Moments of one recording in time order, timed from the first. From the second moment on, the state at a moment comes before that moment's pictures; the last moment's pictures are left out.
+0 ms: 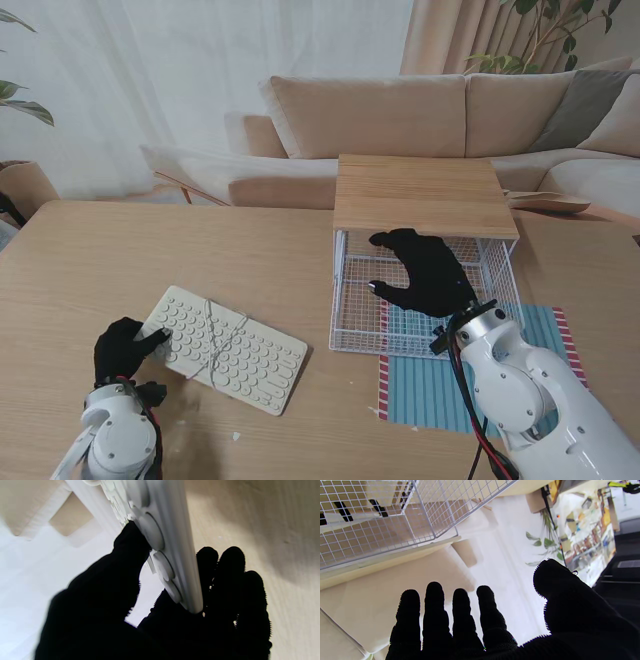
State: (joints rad) left arm 1.78 -1.27 -1.44 -1.50 0.25 0.09 0.60; right arm -1.67 -1.09 1.36 -1.80 -0.79 -0.26 -0.14; left_hand 0.86 -0.67 0.67 -0.29 0.77 0.42 0.78 0.33 1.08 0.39 0.51 0.79 0.91 0.42 0.79 0.79 0.29 0.46 1.09 0.57; right_hand 0.47 -0.37 0.59 -0.12 0.37 0.14 0.33 0.57 0.28 0.16 0.67 0.33 0.35 0.17 0.51 0.34 0.08 0.15 0.81 0.63
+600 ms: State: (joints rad) left arm 1.78 -1.27 -1.44 -1.52 0.26 0.21 0.53; right arm -1.67 -1.10 1.36 -1.79 -0.78 -0.24 -0.16; left_hand 0.75 -0.63 0.93 -0.13 0.47 0.34 0.40 0.28 0.33 0.34 0.45 0.36 0.23 0.34 0.47 0.53 -0.07 0.34 0.97 0.49; right_hand 0.47 -0.37 0.59 -0.12 0.37 0.14 0.33 0.57 0.28 0.16 0.67 0.33 0.35 0.17 0.51 0.34 0.07 0.15 0.80 0.63
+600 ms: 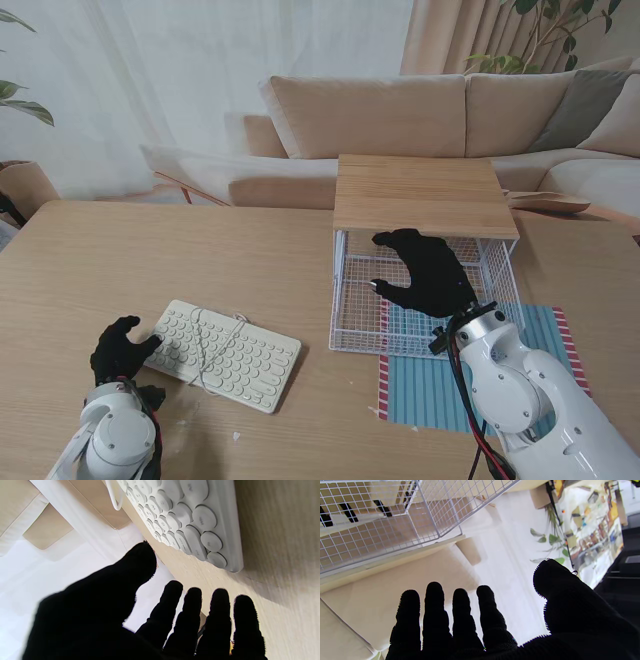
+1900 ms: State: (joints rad) left arm 1.74 -1.14 -1.33 -1.67 0.50 -0.23 0.16; right arm -1.87 -1.07 1.44 -2.01 -0.80 -0.20 0.07; left_hand 0.57 -0.55 0.65 -0.13 0.28 0.11 0.37 0.26 0.21 0.21 0.26 0.22 0.10 0.21 0.26 0.46 -0.07 0.28 0.56 0.35; right_hand 0.50 -0.32 0.52 -0.12 0.39 0.07 0.34 0.48 0.32 0.15 0.62 0.31 0.33 0.15 0.50 0.32 0.11 0.13 0.67 0.63
